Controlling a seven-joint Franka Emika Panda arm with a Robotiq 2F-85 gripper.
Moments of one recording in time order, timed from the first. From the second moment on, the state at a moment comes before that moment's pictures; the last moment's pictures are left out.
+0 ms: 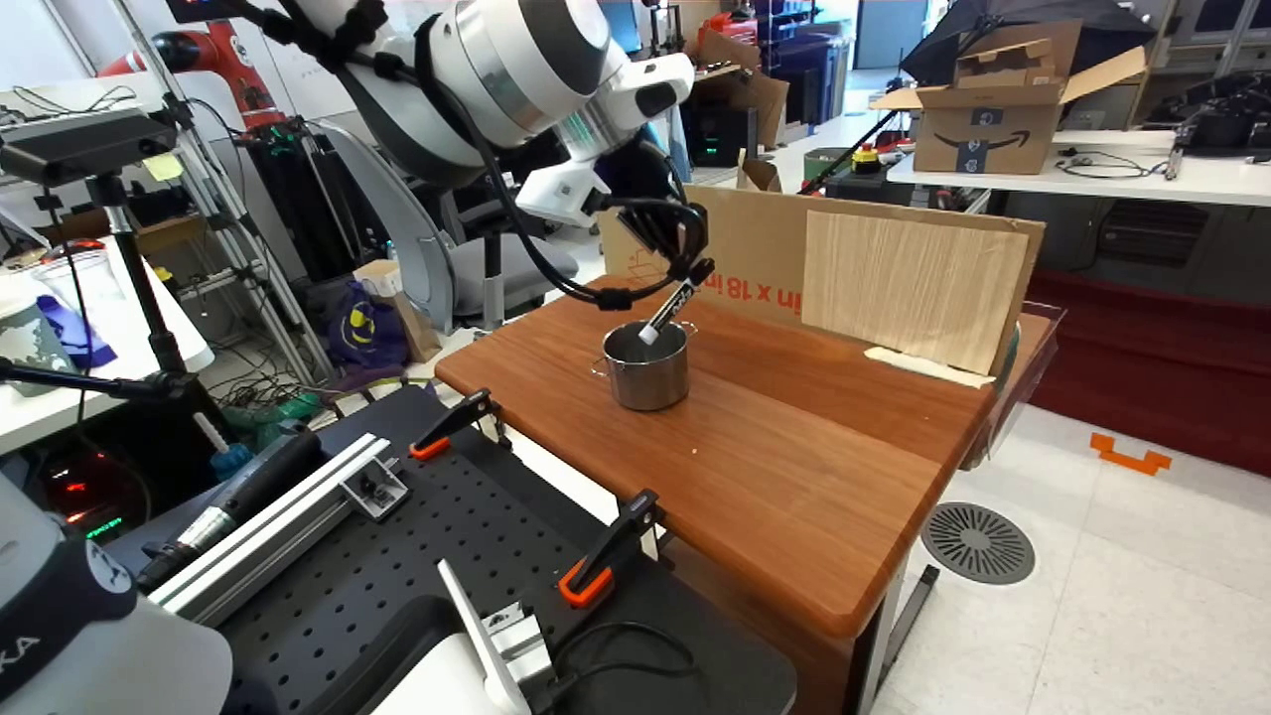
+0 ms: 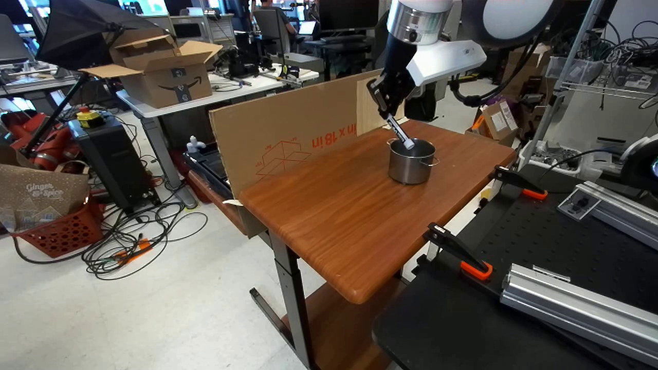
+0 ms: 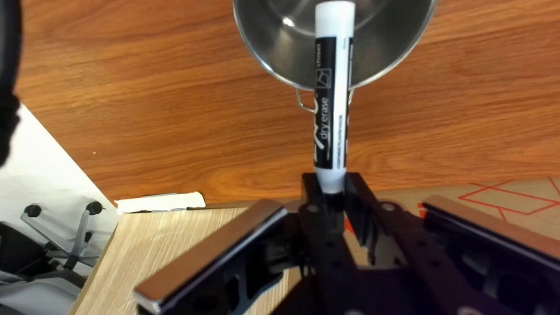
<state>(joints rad) 0.47 0.26 -0.48 -2.42 -0.65 3.01 0.81</state>
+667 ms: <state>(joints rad) 0.48 0.28 -0.48 -2.45 -0.66 3.01 0.81</state>
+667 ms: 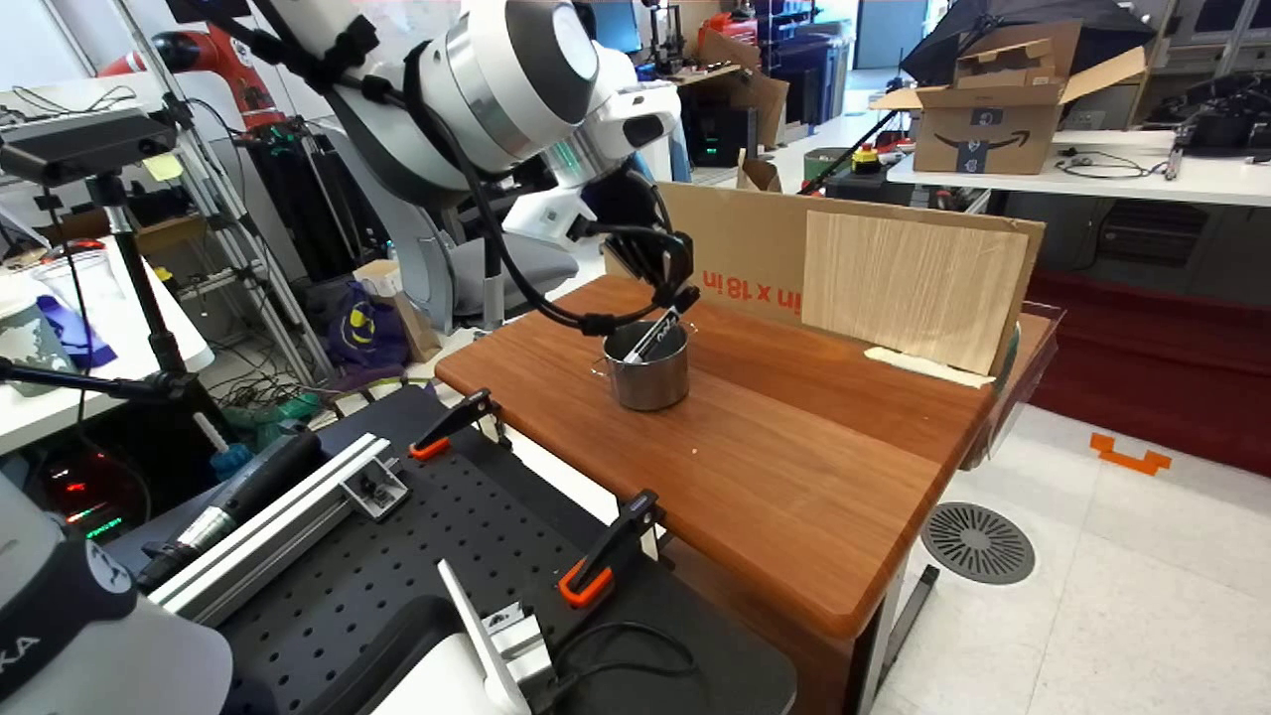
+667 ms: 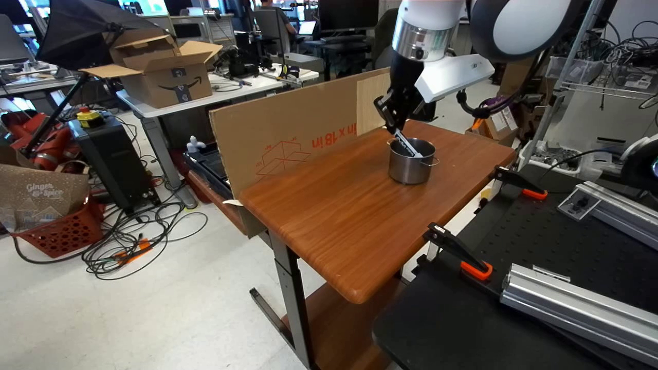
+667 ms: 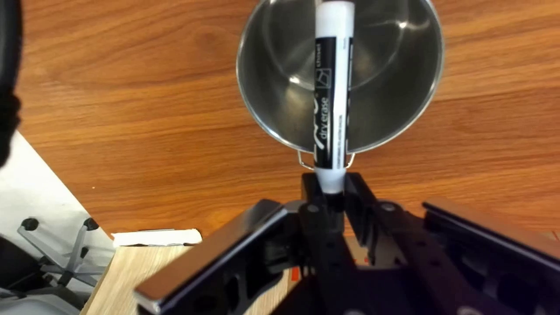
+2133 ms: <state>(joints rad) 0.42 0.12 -0.39 -2.47 -0.46 2.87 0.61</state>
